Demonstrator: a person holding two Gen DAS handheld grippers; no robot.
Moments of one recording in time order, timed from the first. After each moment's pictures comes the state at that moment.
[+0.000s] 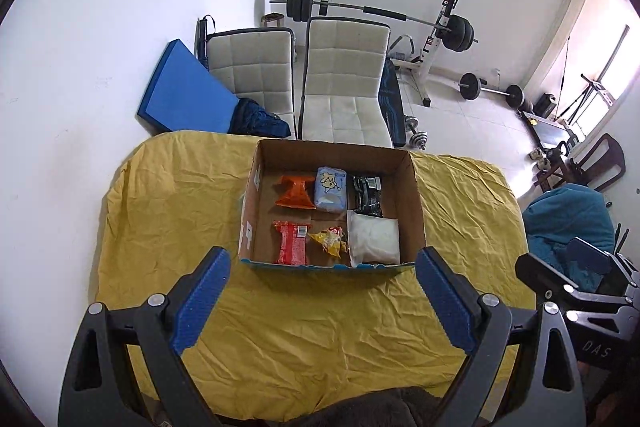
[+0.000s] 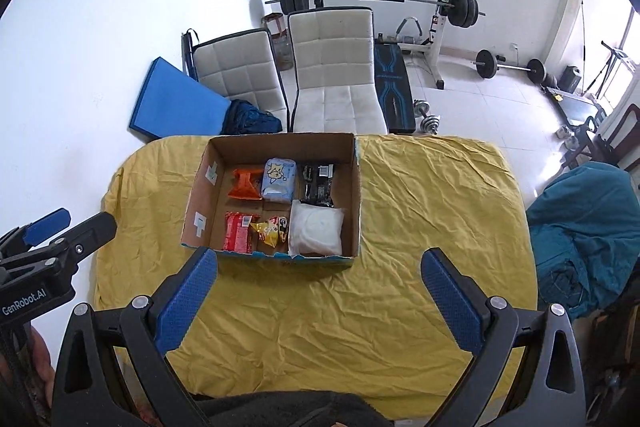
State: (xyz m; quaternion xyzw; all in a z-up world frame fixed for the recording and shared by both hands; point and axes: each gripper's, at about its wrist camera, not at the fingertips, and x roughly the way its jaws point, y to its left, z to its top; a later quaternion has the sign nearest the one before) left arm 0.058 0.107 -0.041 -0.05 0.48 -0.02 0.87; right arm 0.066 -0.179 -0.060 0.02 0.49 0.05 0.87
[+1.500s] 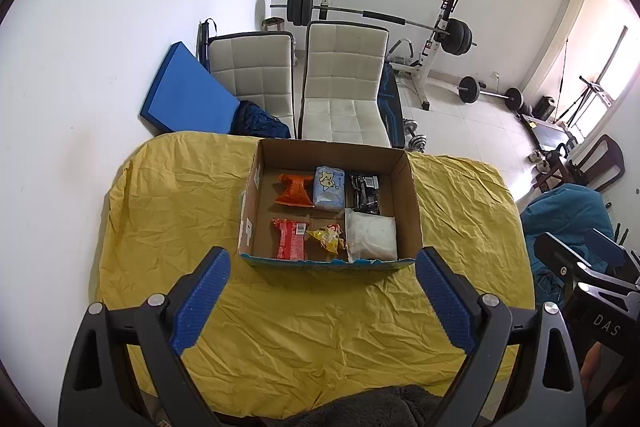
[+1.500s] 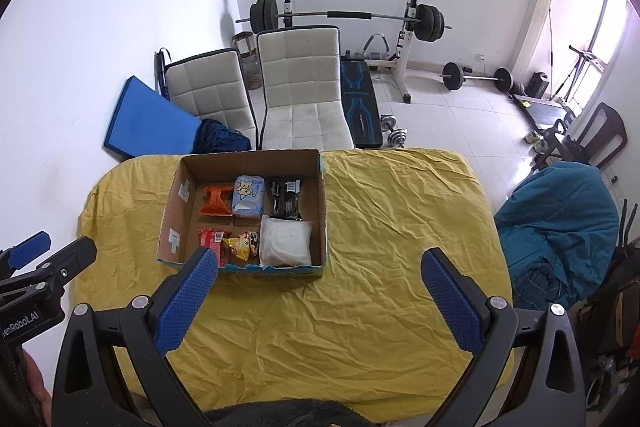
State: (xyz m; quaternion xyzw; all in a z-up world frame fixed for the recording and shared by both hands) left arm 0.043 0.102 -0.039 -0.05 0.48 -0.02 0.88; right arm 0.049 -0.183 -0.046 0.01 0.46 -0.01 0.89
